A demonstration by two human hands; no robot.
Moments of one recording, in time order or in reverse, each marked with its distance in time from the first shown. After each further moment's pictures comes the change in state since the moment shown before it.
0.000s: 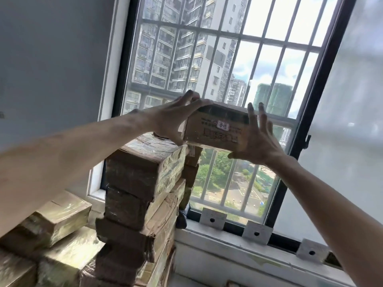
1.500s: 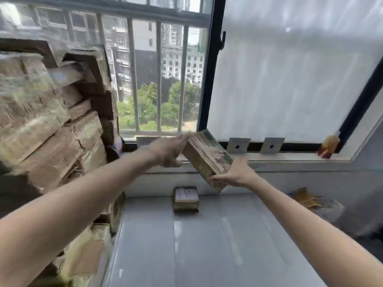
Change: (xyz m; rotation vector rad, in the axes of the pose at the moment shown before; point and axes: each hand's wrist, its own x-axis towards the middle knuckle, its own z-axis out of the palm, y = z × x) left_hand 0.048 0.306 0.253 -0.191 -0.724 -0.176; right_hand -0.351 0.163 0.045 0.148 -0.712 0.948
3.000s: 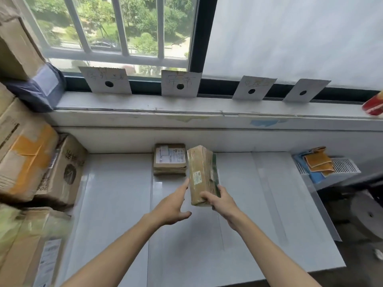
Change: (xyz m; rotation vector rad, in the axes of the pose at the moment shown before) left_hand 0.088 0.085 0.362 -0.923 -0.407 -0.177; right_hand 0.111 0.148 0.236 0.658 -0.452 0.505
